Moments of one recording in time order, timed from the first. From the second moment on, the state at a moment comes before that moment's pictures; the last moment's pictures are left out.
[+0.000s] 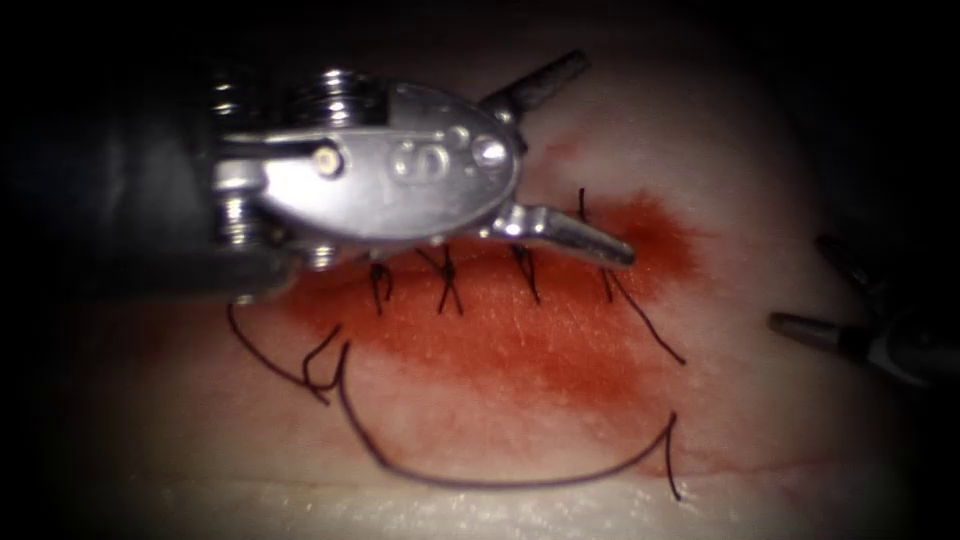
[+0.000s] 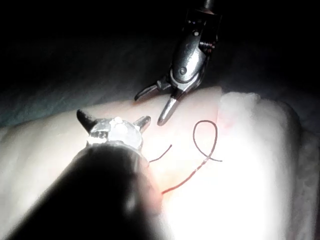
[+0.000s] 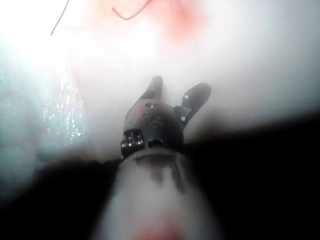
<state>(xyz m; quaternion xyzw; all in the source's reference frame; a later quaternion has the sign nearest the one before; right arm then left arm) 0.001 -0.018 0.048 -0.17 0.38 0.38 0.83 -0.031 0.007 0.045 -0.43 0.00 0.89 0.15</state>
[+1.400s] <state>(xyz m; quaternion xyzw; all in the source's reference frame) 0.004 -0.017 0.046 -0.14 0.41 0.37 0.82 -0.036 0.000 0.056 -0.45 -0.01 0.88 0.14</state>
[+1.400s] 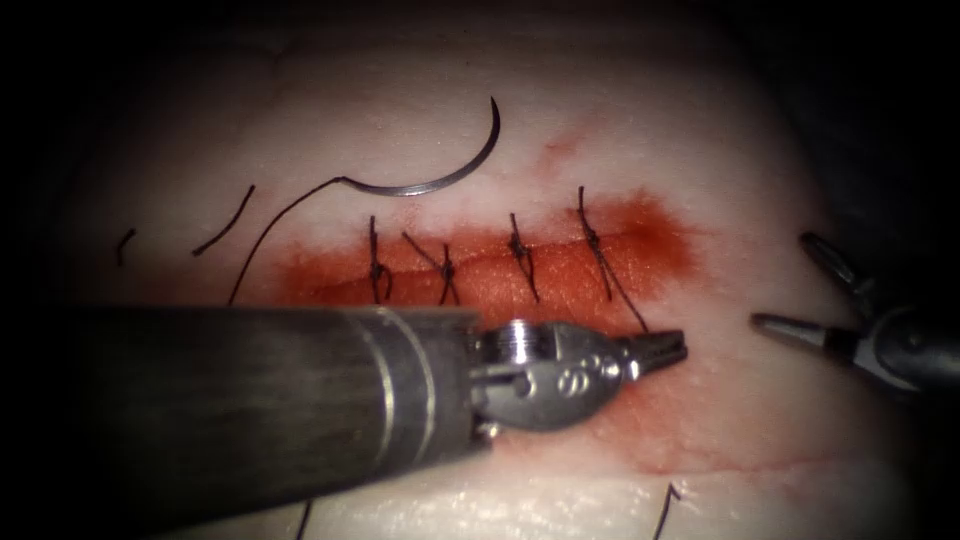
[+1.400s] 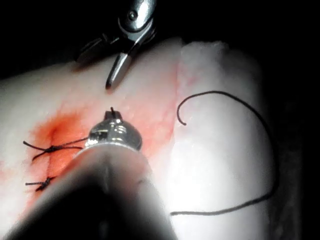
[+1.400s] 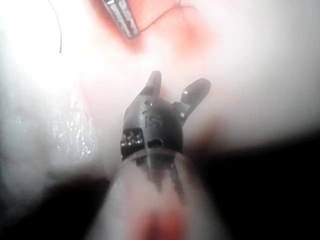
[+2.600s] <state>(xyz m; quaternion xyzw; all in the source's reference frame) 0.018 -0.015 0.049 -0.13 0.54 0.14 0.82 -0.031 0.002 0.051 -0.47 0.00 0.87 0.16</state>
